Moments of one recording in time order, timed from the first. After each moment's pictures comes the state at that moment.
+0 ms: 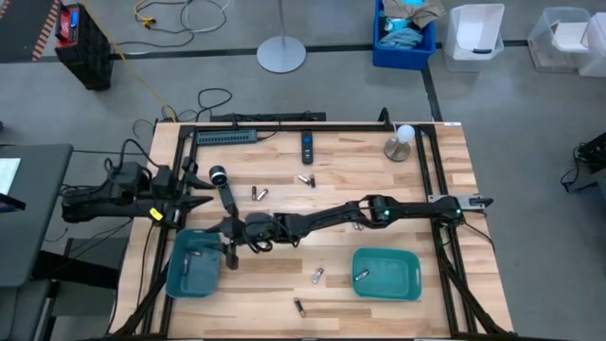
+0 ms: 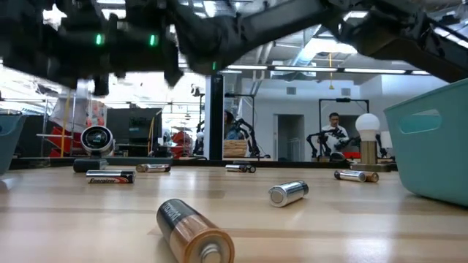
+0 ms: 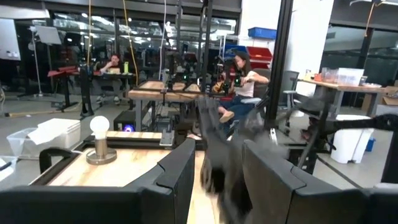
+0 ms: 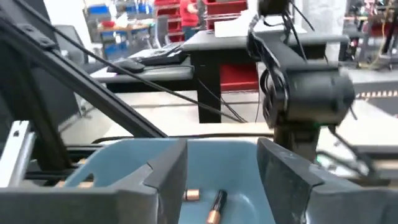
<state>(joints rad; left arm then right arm) 0.03 0.11 0.45 -0.18 0.08 -0.05 0.14 2.71 2.34 0.36 0.03 0.08</state>
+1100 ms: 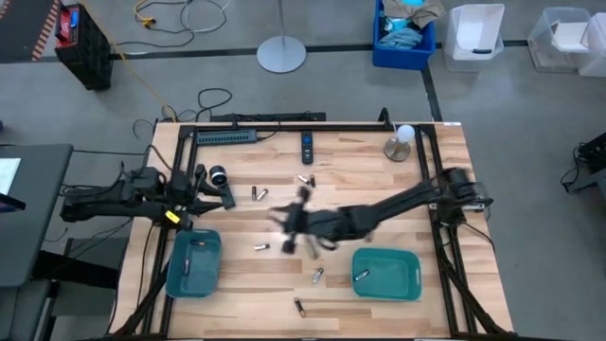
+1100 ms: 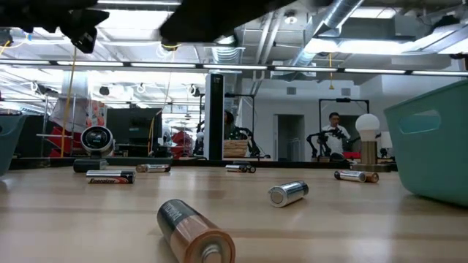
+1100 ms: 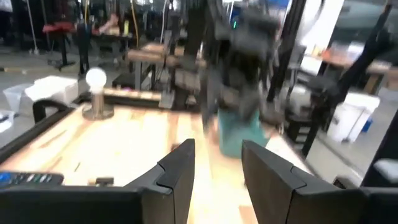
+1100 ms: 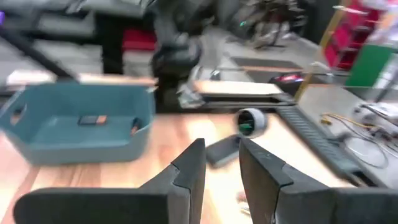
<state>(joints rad) 0.03 0.16 0.37 -0.21 0.07 -0.10 0.23 1.88 1.27 0.39 0.56 -0.03</state>
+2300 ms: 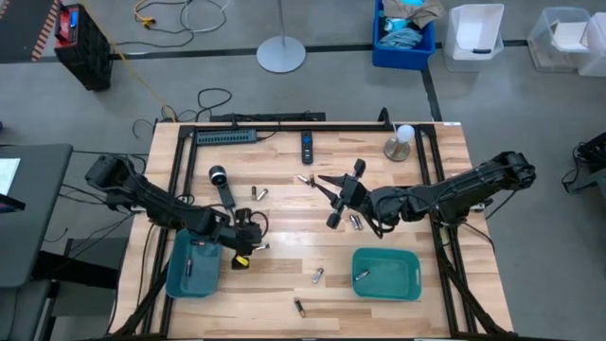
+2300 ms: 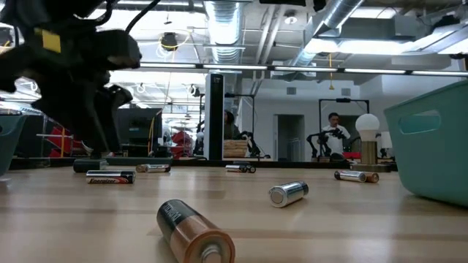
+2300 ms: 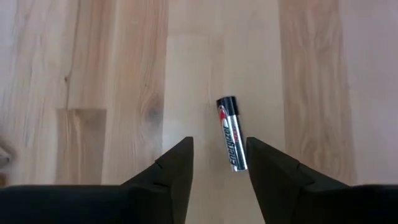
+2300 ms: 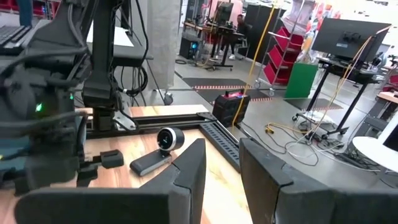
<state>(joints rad) -0.39 1.40 0.68 -0.30 -0.27 -0.32 0.26 1.37 0.97 0.30 0.77 -0.11</state>
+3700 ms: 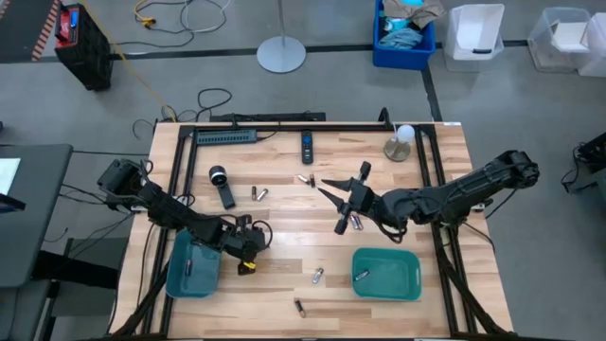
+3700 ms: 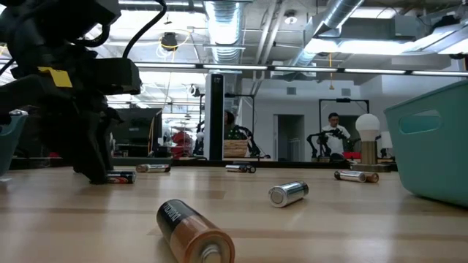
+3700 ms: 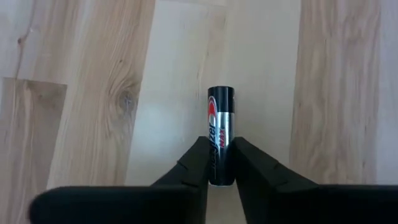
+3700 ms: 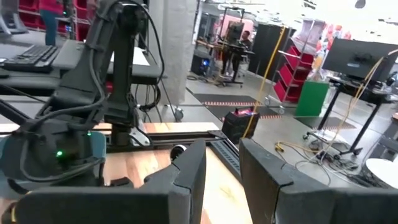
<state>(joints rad) -0.42 1.56 0.67 -0.21 -0.30 -0.49 0.32 1.32 0.97 0.34 0.77 -0.17</state>
